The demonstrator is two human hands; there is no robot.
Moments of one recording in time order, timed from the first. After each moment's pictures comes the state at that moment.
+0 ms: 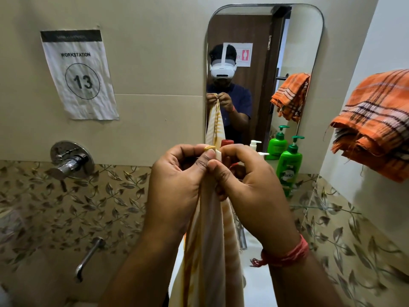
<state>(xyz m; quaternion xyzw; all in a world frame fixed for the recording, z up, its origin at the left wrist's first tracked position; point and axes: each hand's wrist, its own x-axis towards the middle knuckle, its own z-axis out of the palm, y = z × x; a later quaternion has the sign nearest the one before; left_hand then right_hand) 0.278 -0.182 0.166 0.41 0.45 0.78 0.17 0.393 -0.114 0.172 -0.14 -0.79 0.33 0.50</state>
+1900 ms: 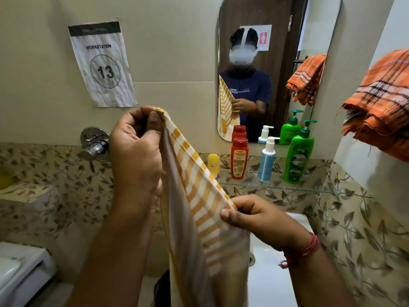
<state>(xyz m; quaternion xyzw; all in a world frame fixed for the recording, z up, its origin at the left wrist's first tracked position) 0.257 -0.219 0.190 0.32 0.43 0.85 -0.05 0.438 -0.100 0.100 -0.08 -0.81 0.57 0.13</state>
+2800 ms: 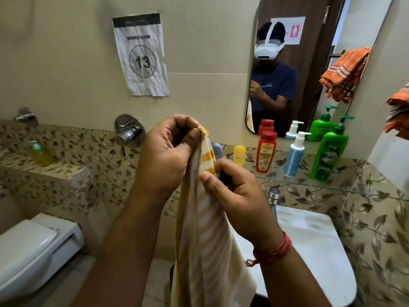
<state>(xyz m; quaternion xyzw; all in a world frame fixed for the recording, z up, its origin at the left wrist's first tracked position) 0.249 -0.280 0.167 0.46 0.49 0.74 0.02 0.373 -0.199 0.120 0.01 -0.78 0.49 0.39</state>
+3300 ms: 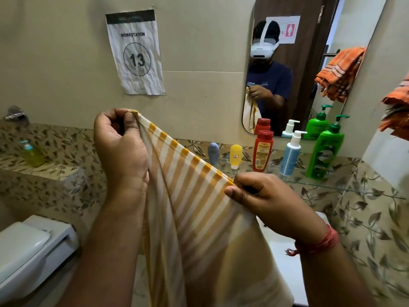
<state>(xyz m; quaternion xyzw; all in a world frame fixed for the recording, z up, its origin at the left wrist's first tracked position) 0.191 -0.281 0.163 0.19 0.52 0.81 -0.21 0.409 -0.147 0.123 -0.06 -0.93 0.28 0.25</state>
